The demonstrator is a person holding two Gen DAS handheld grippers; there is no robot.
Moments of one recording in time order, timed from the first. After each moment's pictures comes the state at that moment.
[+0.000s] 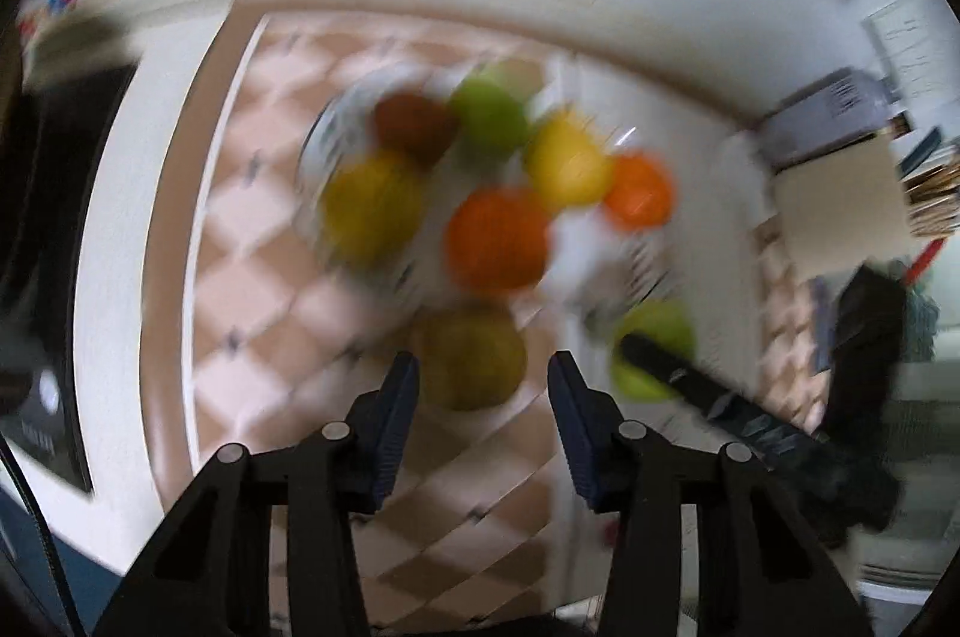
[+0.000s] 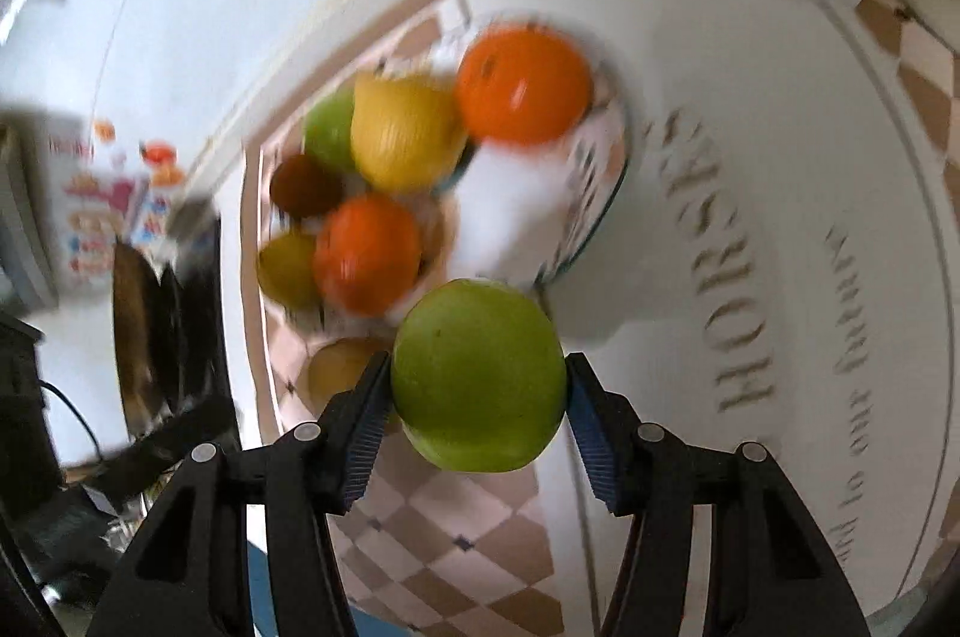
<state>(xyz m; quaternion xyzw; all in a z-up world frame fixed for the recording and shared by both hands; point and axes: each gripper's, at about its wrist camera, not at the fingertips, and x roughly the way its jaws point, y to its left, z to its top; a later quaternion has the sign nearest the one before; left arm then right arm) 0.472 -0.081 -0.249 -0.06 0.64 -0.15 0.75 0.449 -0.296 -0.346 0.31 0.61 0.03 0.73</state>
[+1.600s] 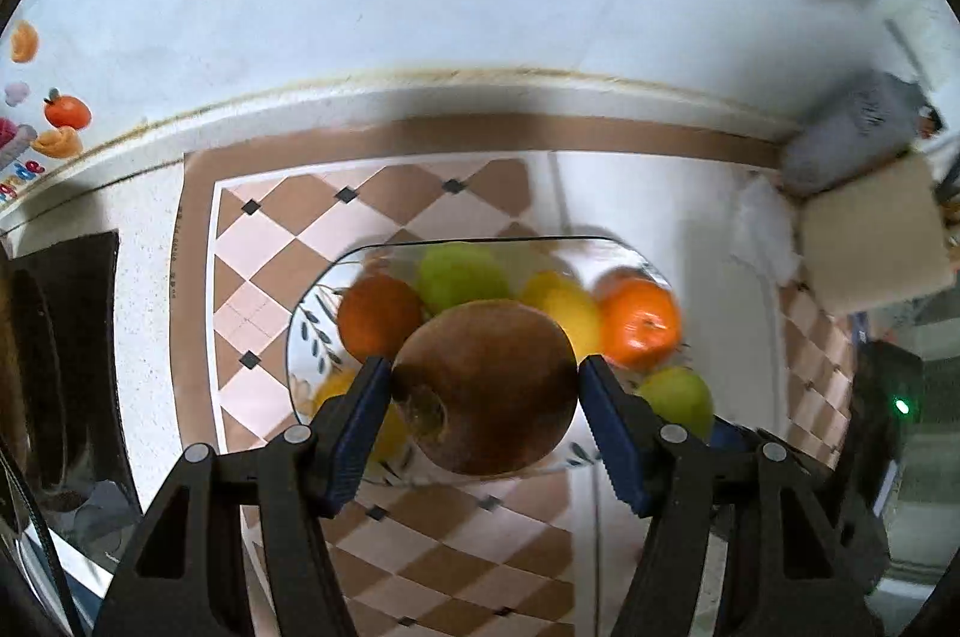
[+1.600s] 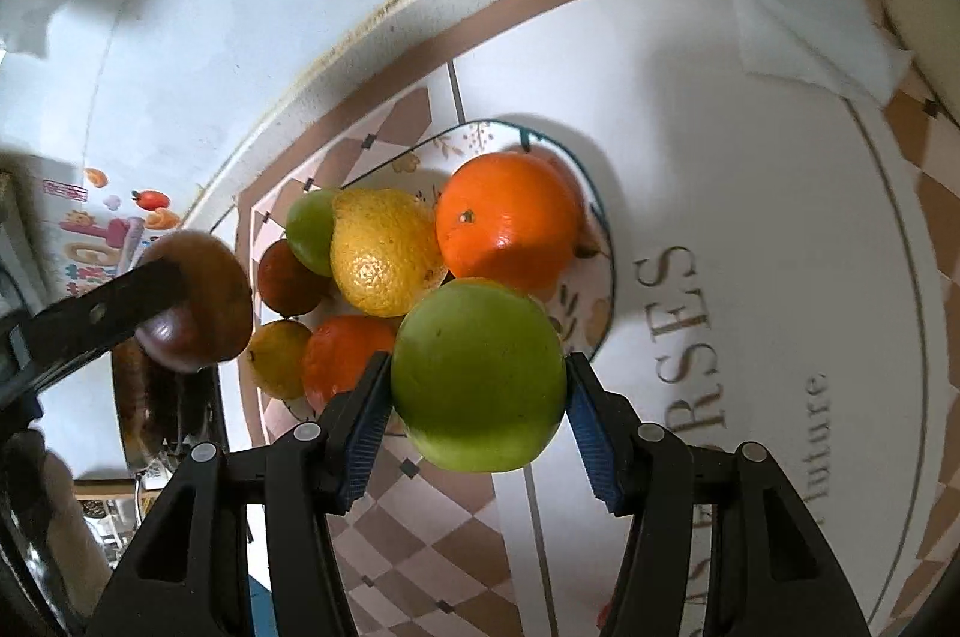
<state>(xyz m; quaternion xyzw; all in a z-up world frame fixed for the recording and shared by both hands) 0.566 -0.118 -0.246 0.03 0.64 -0.14 0.76 0.499 -0.319 -0.351 0.30 0.60 0.03 0.74</state>
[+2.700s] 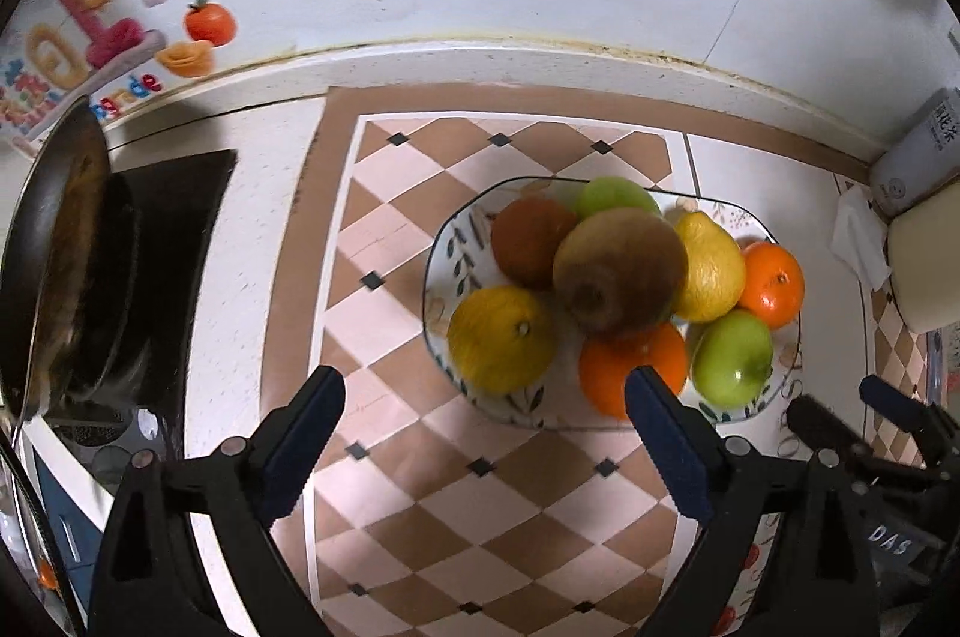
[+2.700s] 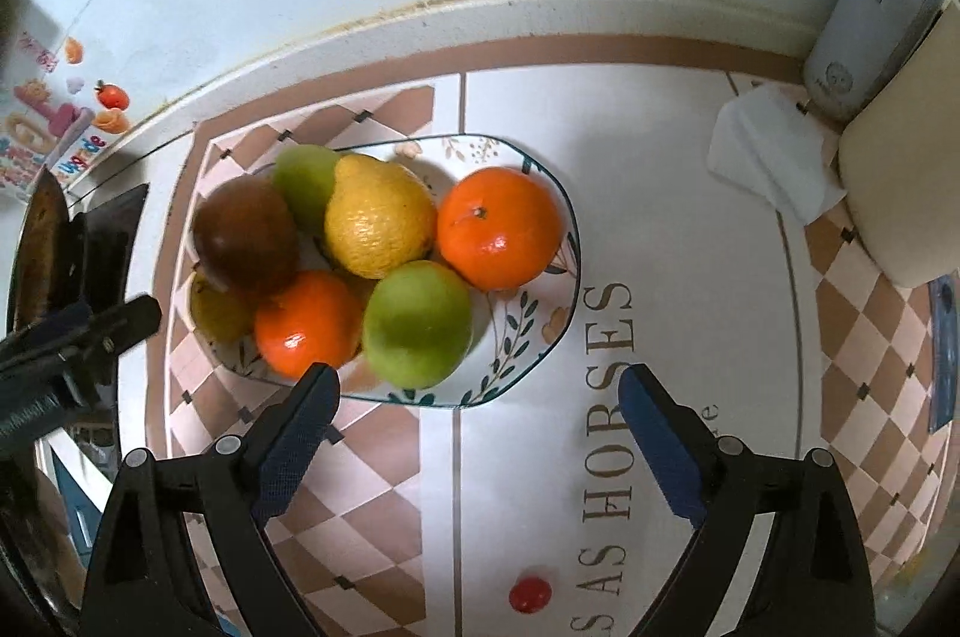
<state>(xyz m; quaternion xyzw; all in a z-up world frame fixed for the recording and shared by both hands) 0.492 -0.056 -0.252 0.03 0.59 -0.03 0.81 0.485 -0.283 -0.300 0.10 0.61 -0.01 0.79</state>
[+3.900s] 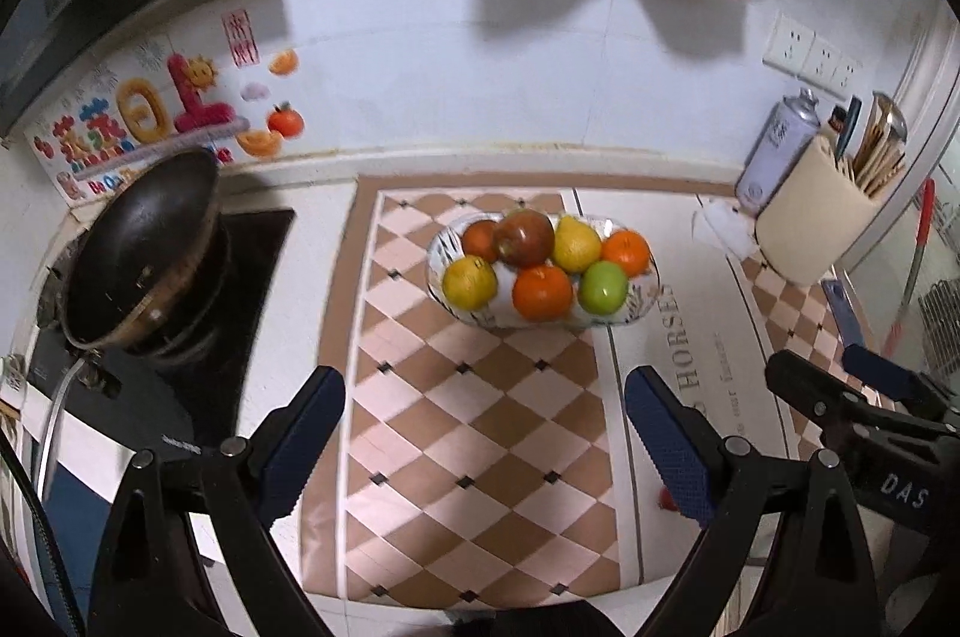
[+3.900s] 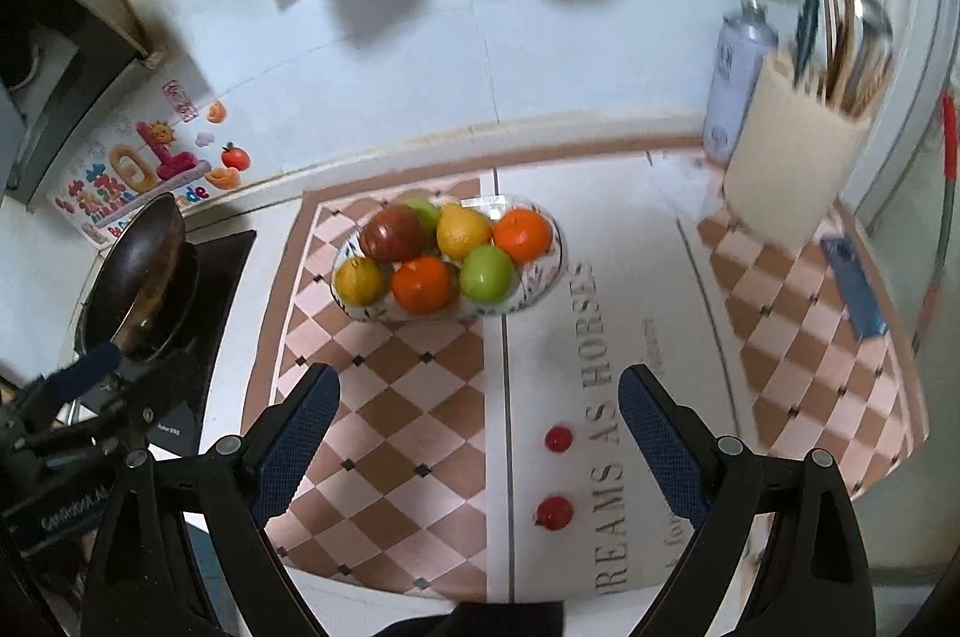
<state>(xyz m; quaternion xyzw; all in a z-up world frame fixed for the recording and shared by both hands) 0.315 -0.042 -0.135 0.03 0.47 -0.09 0.88 0.304 -0.251 -0.150 0.12 0.49 -0.03 0.86</state>
